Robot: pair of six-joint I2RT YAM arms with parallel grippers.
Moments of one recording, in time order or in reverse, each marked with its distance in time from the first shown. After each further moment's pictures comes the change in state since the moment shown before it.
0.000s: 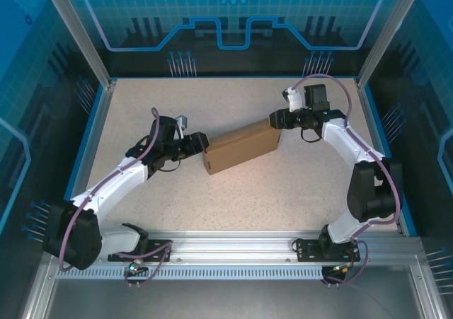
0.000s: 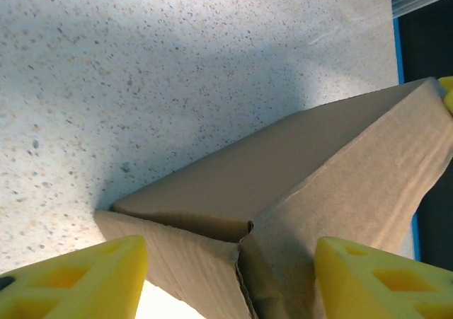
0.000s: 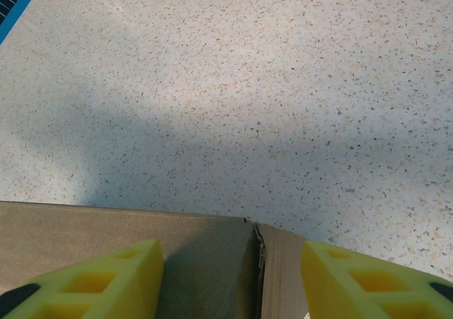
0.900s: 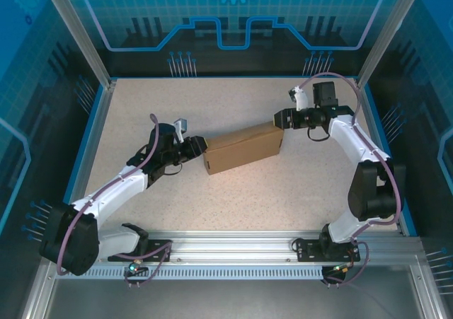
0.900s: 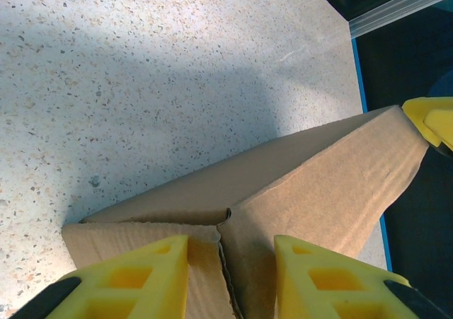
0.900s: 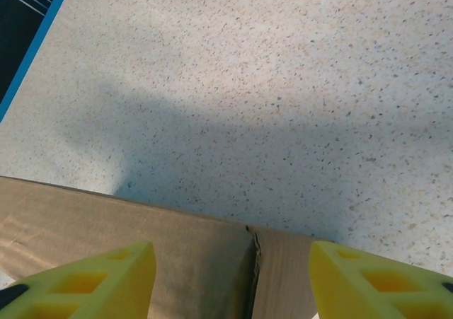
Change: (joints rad) left arm -0.013 -0.039 -0.117 0.198 0.002 -0.048; right arm -0.068 0.000 0.048 -0.142 -0.145 -0.006
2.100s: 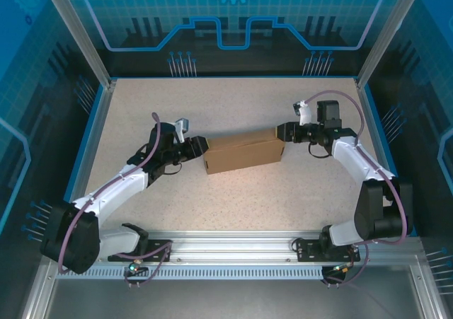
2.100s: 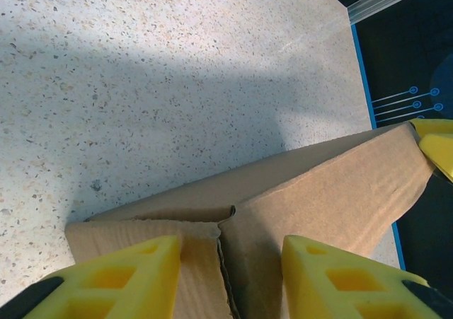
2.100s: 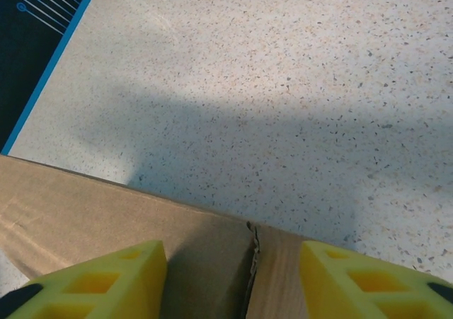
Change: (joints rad) left arm 0.003 0.015 0.007 -0.004 0.031 0.060; right arm -0.010 -0.173 -0.282 0.209 -0.023 0.095
